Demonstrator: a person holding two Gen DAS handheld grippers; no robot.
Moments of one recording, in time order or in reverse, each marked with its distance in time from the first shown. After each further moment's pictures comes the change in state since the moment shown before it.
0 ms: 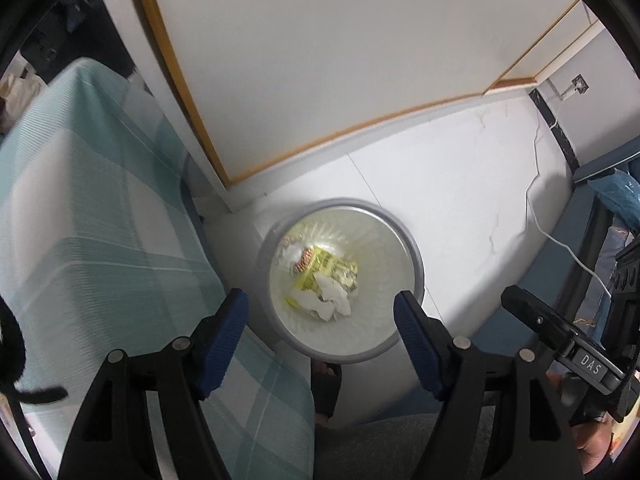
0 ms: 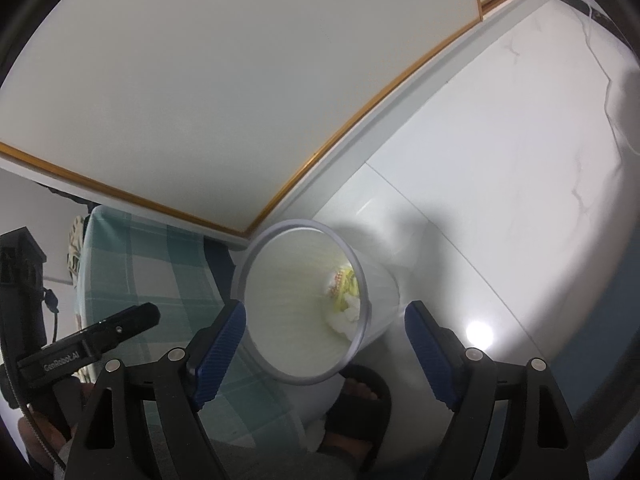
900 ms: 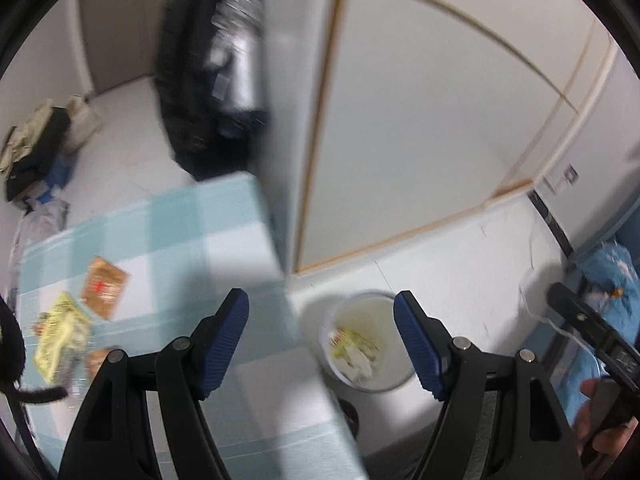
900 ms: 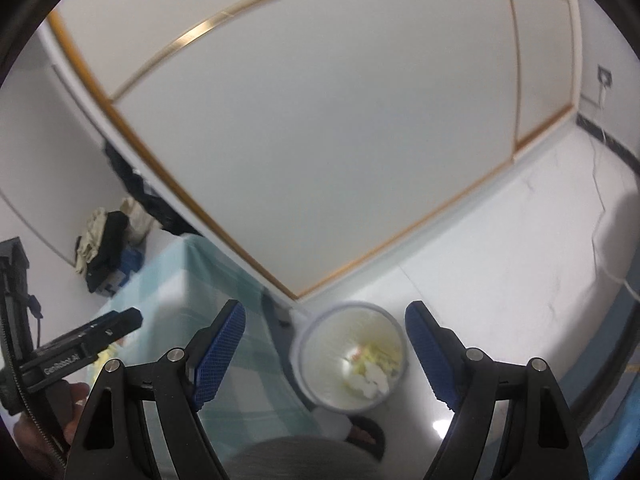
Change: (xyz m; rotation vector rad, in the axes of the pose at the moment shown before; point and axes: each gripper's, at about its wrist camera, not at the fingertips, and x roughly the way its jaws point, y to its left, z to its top) left arm -0.137 0.068 -0.044 -0.124 -0.420 0.055; right arm -0.133 0.144 -0.020 -0.284 -0.325 0.001
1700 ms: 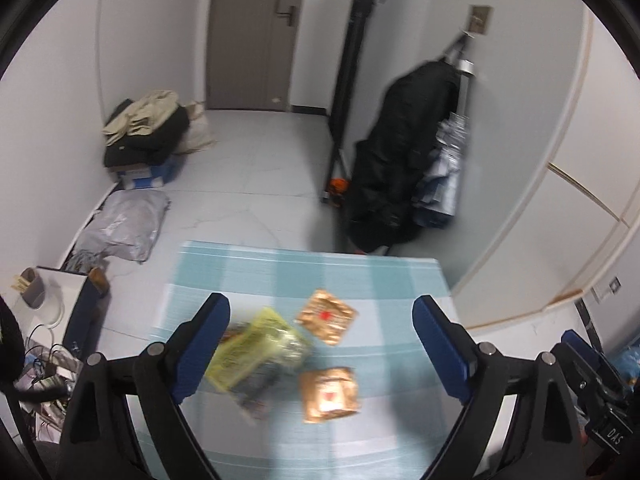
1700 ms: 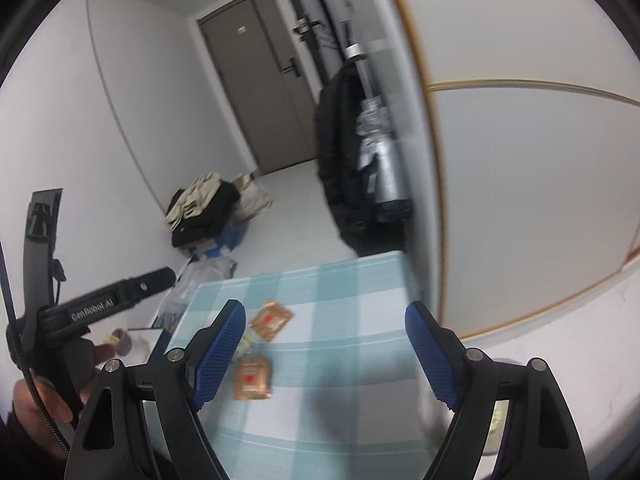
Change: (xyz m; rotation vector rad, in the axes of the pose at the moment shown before) left arm -0.106 0.188 -0.017 -0.264 -0.260 0.204; right arm 0.002 0.241 -0.053 -0.347 -0.085 0.273
